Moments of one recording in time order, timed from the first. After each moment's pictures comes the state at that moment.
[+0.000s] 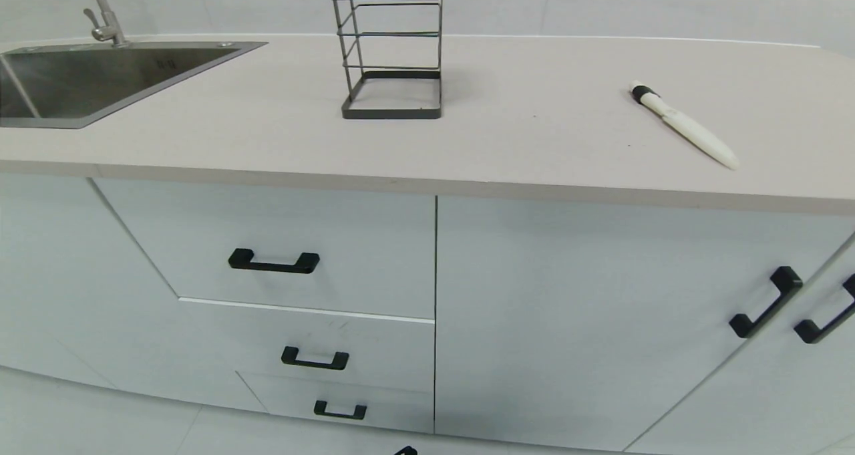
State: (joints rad) left arm 0.00 0.01 0.00 0.00 0.00 0.04; right arm 0.00 0.00 0.00 0.00 0.02 -0.02
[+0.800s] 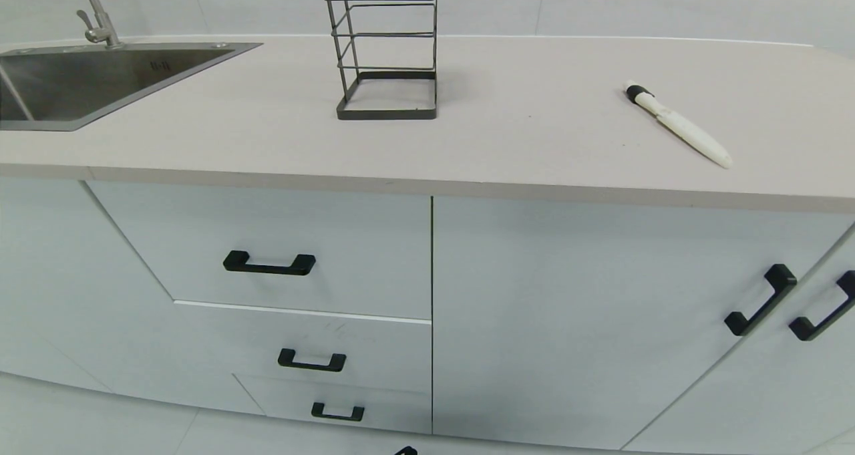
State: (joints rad) left arm 0.00 0.00 0.00 0.00 0.00 0.00; right arm 0.00 0.00 0.00 0.00 0.02 -0.02
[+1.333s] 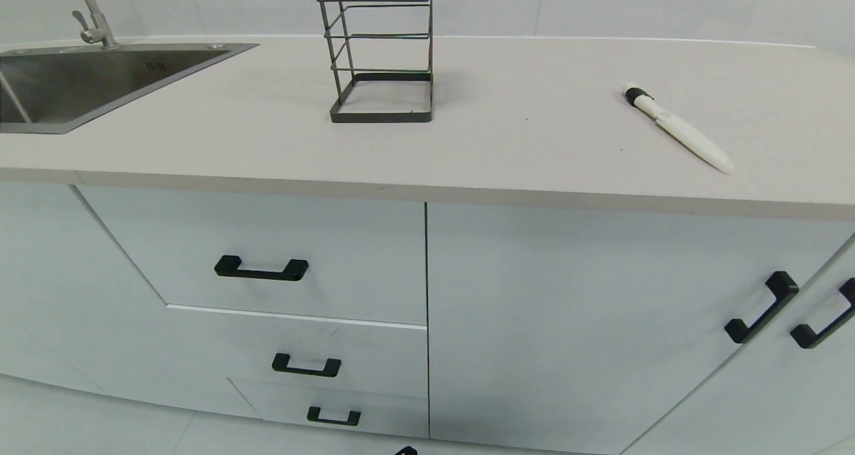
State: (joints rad) left arm 0.00 0.00 0.00 0.00 0.00 0.00; right arm 0.00 0.00 0.00 0.00 0.02 -0.02
